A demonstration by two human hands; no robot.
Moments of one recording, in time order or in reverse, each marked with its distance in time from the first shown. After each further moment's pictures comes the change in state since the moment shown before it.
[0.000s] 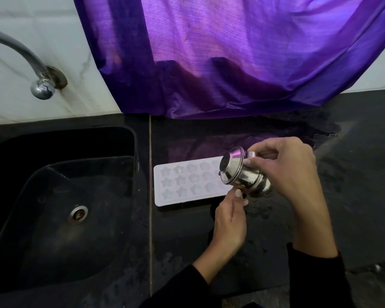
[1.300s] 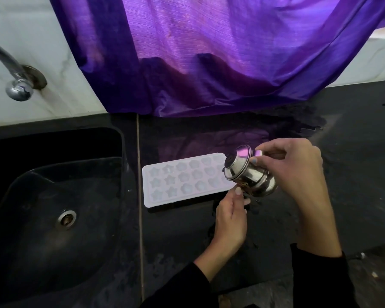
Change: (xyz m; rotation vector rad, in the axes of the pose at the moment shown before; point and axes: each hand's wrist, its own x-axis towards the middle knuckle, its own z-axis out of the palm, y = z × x) left_hand -0.003 0.006 0.019 -0.041 -0.056 -0.013; right_hand -0.001 0.022 -0.015 0.014 0.071 0.083
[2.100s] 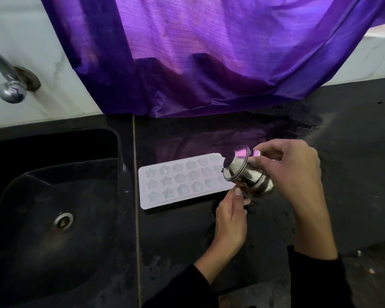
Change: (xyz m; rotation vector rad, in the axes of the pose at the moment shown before) left_hand 0.000 0.001 0.007 0.001 0.003 0.005; right_hand 0.001 0.004 0.000 -0.022 0.035 -0.002
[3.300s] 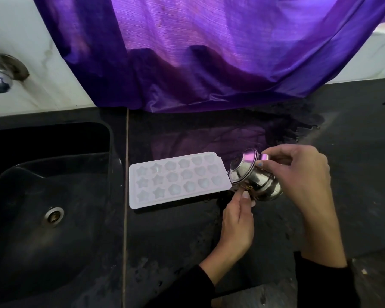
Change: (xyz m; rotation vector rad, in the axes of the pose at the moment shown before) left_hand 0.013 -0.014 0.031 0.010 -0.019 -0.018; right_hand 0.018 0.030 -0.008 -0.055 -0.014 0.026
